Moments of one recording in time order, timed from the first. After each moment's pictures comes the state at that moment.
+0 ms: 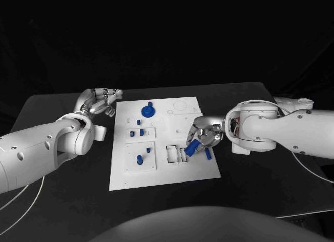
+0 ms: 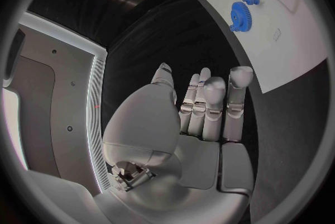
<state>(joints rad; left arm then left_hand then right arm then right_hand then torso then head) 1.20 -0.68 -0.21 1.22 -0.20 -0.45 0.49 1.34 0.03 -0.16 0.29 0.21 0.93 0.17 0.09 0.08 1.11 0.12 0.07 0.07 1.30 0.04 1.11 0.95 0.12 1.14 0.15 0.93 1.27 1.30 -1.03 -0.24 1.83 -1.16 0.07 -0.30 1.35 0.05 0.33 -0.15 0.28 0.90 0.17 0.14 0.15 1.47 0.03 1.57 1.31 1.47 -0.02 1.57 1.31 0.01 1.47 0.10 1.57 1.31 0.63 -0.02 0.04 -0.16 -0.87</state>
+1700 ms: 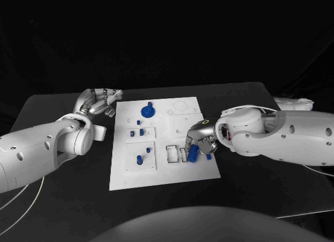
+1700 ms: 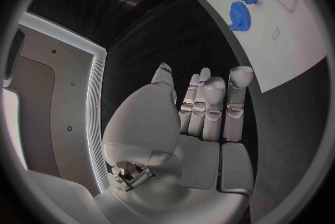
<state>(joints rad) 1.20 -0.68 -0.21 1.22 -0.20 -0.45 0.48 1.34 0.03 -0.16 0.29 0.21 0.93 0.17 0.09 0.08 1.11 0.12 0.07 0.07 1.30 0.04 1.12 0.95 0.12 1.14 0.15 0.93 1.27 1.26 -0.97 -0.23 1.80 -1.62 0.20 -0.23 1.33 0.02 0.44 -0.13 0.22 0.90 0.02 0.07 0.13 1.47 -0.03 1.57 1.31 1.47 -0.06 1.57 1.31 0.01 1.47 0.05 1.57 1.31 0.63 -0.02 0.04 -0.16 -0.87</state>
